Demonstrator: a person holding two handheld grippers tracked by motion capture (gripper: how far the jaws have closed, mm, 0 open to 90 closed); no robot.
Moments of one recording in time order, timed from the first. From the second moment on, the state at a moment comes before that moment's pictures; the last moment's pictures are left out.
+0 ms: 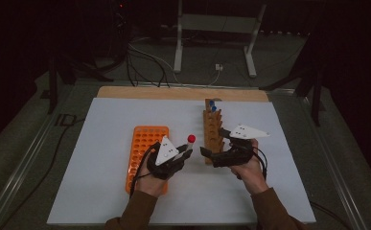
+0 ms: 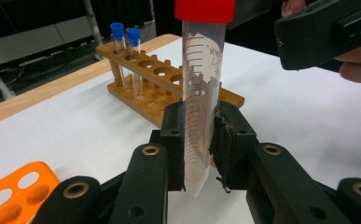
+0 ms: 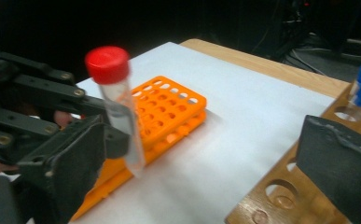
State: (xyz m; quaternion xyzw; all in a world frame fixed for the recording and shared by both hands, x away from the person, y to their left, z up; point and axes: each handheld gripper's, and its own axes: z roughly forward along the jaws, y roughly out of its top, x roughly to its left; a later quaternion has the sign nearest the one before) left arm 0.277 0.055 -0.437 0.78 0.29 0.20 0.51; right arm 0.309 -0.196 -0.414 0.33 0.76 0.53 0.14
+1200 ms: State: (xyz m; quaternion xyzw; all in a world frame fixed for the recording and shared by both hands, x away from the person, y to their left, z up) left arm 0.248 0.119 -0.462 0.78 0.31 0.20 0.50; right arm 0.306 -0.221 -0.420 0.35 0.75 0.54 0.15
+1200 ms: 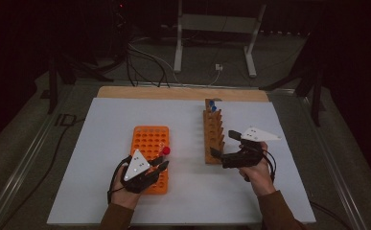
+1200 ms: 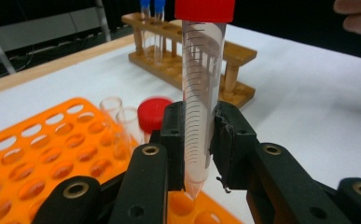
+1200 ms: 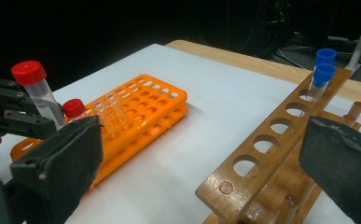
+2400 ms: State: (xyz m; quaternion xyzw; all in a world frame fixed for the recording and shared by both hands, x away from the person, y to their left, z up) left arm 0.250 0.116 -0.487 0.83 0.34 0.19 0.41; right arm 0.305 -0.218 -0.424 0.35 0.76 0.53 0.14
